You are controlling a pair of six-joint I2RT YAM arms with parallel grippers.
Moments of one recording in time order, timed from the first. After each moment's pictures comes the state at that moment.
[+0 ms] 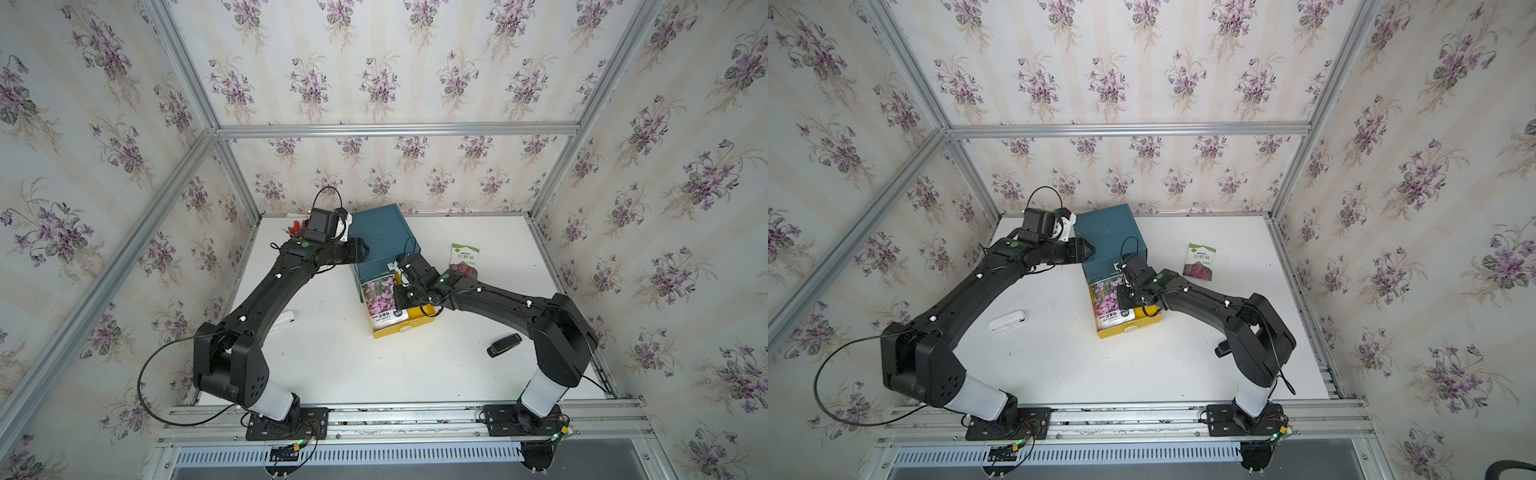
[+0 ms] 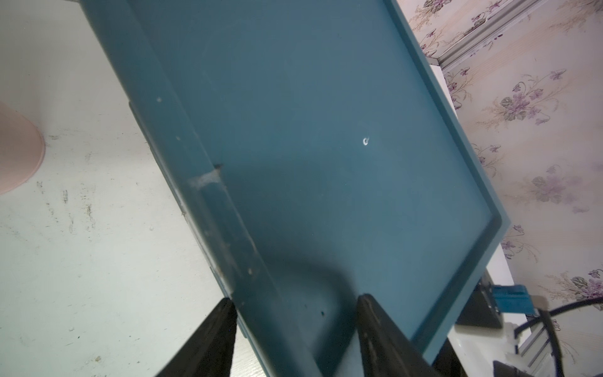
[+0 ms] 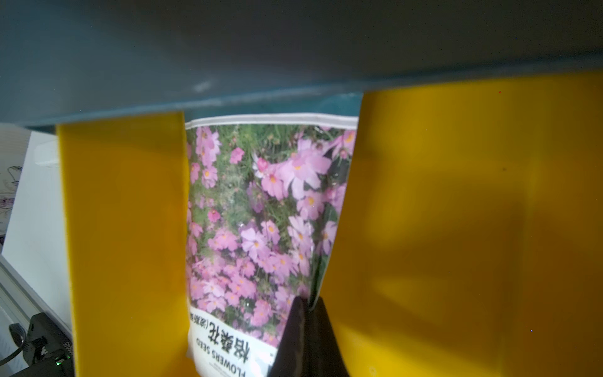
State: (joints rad) left arm -0.30 1.56 1.36 -0.63 0.26 -0.34; right arm 0.82 1.73 1.24 -0.48 -0.07 0.51
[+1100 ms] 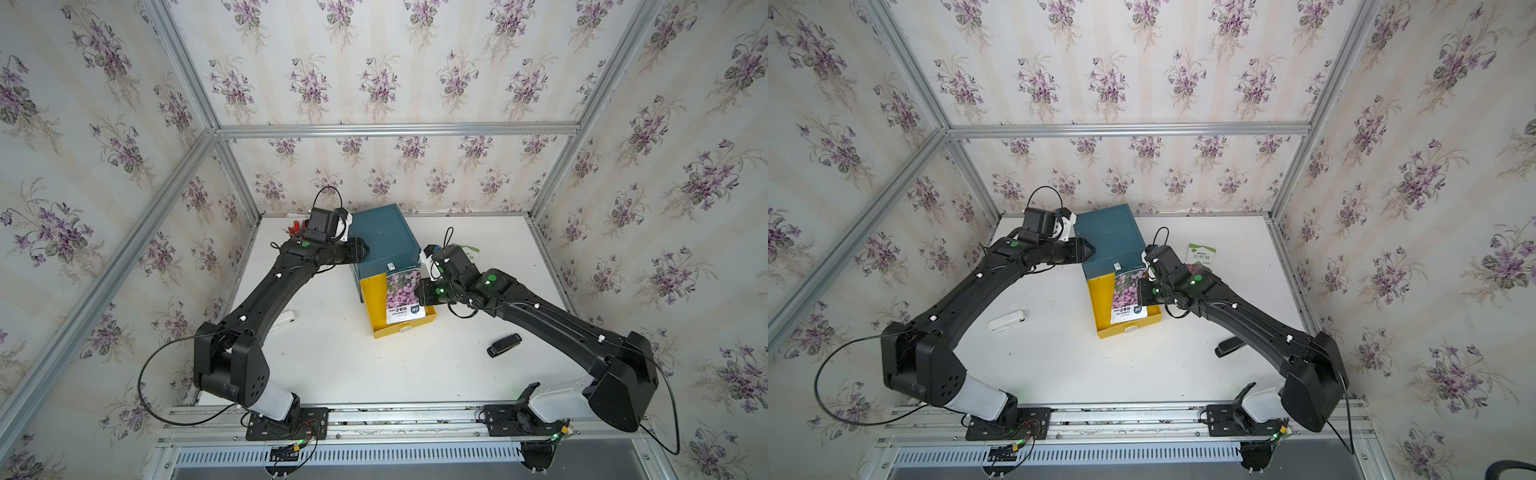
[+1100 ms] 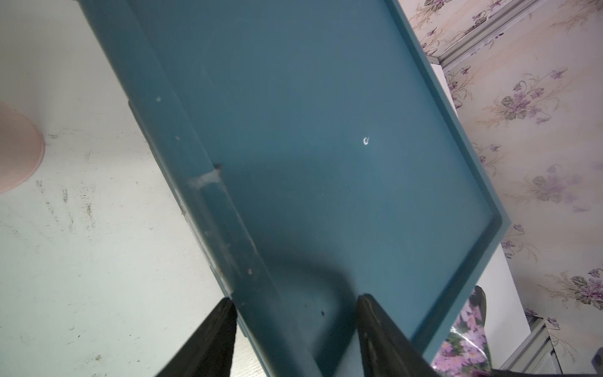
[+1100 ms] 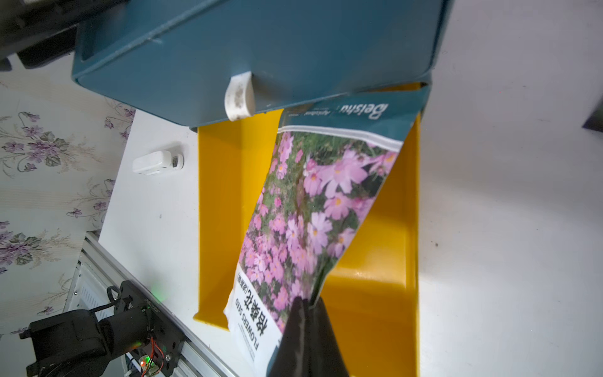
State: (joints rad) left arm -0.30 1.56 1.37 -0.63 0.26 -0.34; right arm 0.74 1.38 1.16 -0.64 -0.12 0.54
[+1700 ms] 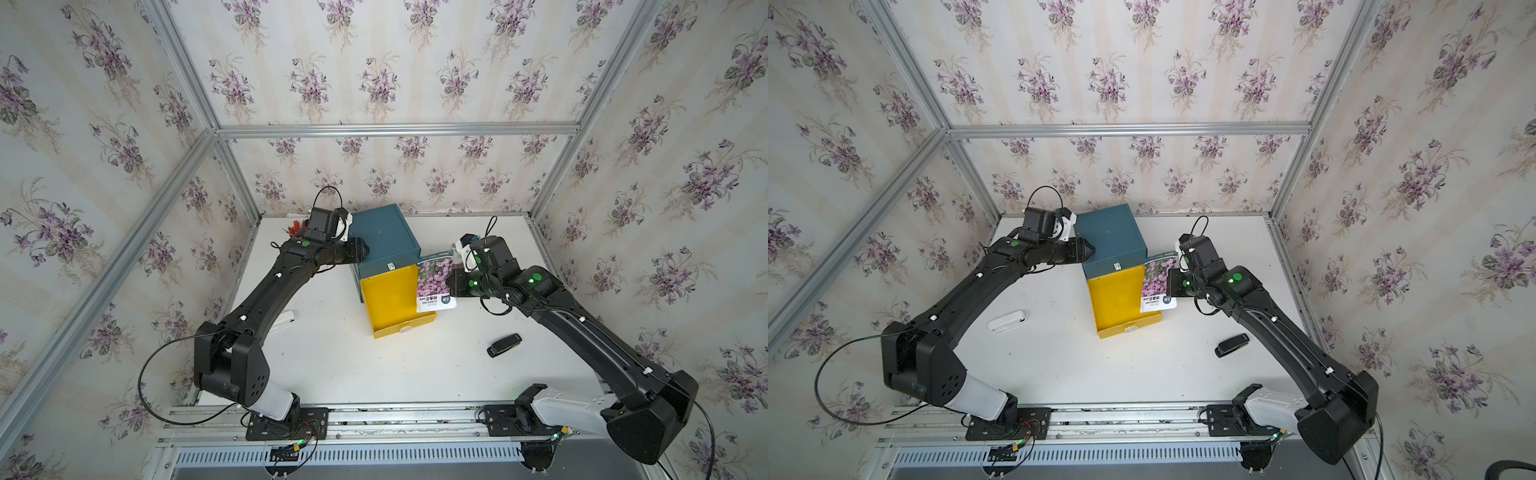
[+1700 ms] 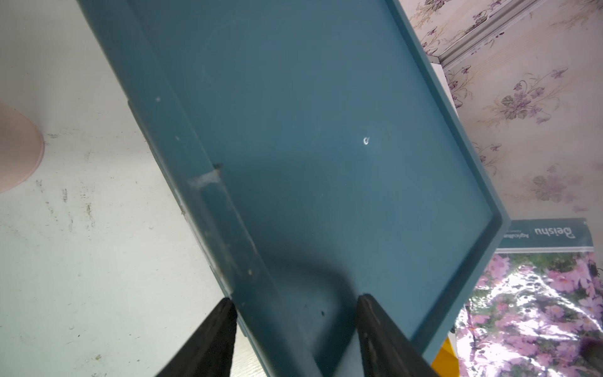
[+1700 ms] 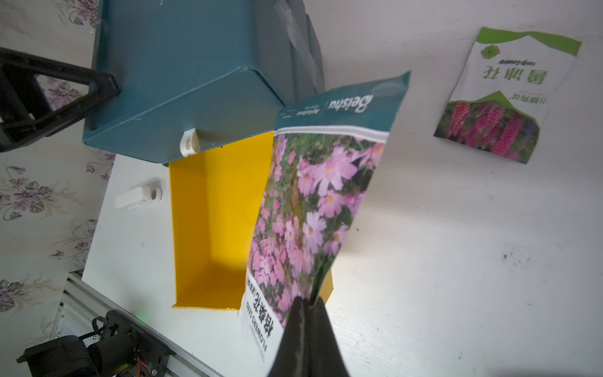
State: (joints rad) left arm -0.30 1.56 1.37 -0.64 0.26 -0.34; right arm 0.57 1.23 1.21 -0.83 -0.08 0.47
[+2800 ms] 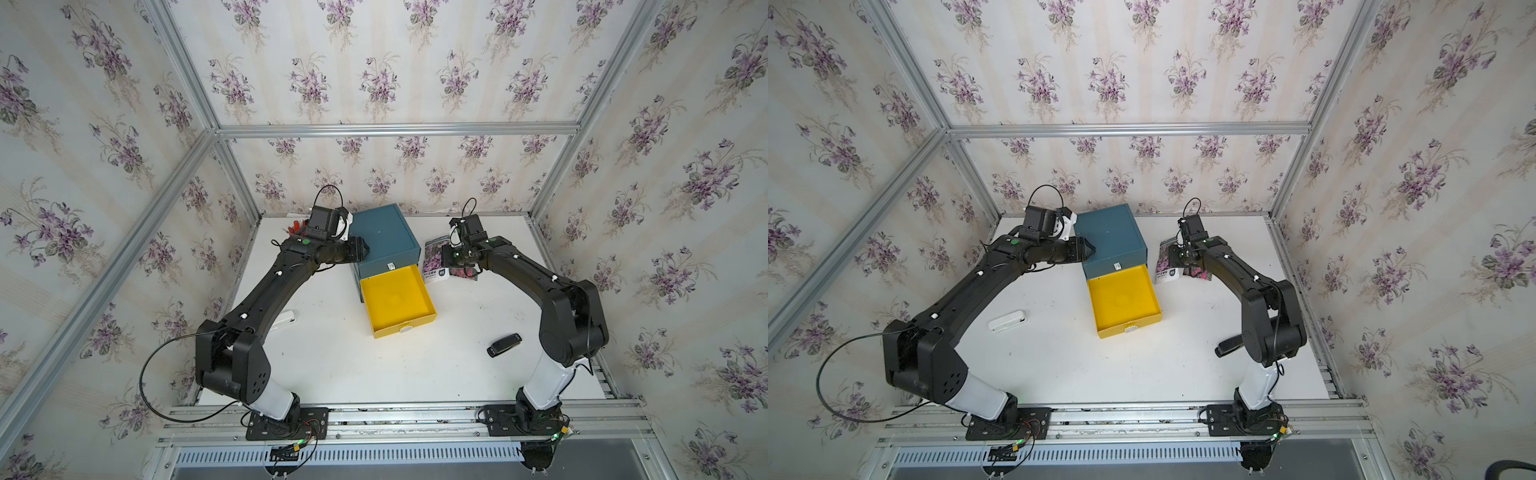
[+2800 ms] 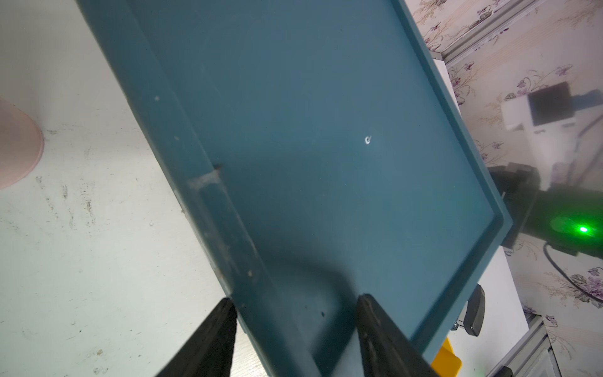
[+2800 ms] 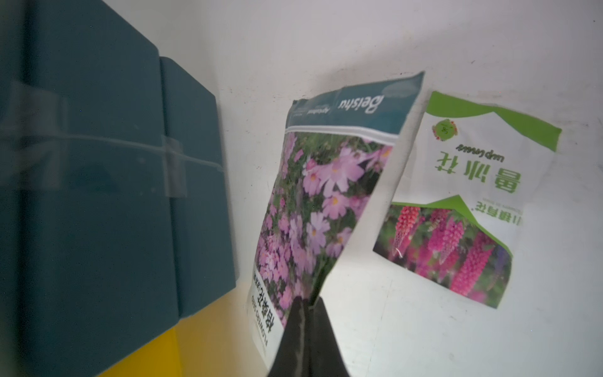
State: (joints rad) left arm -0.30 1.58 1.40 -0.67 0.26 -0.34; right arm 0.36 1.82 1.38 -0.52 -0.10 0.28
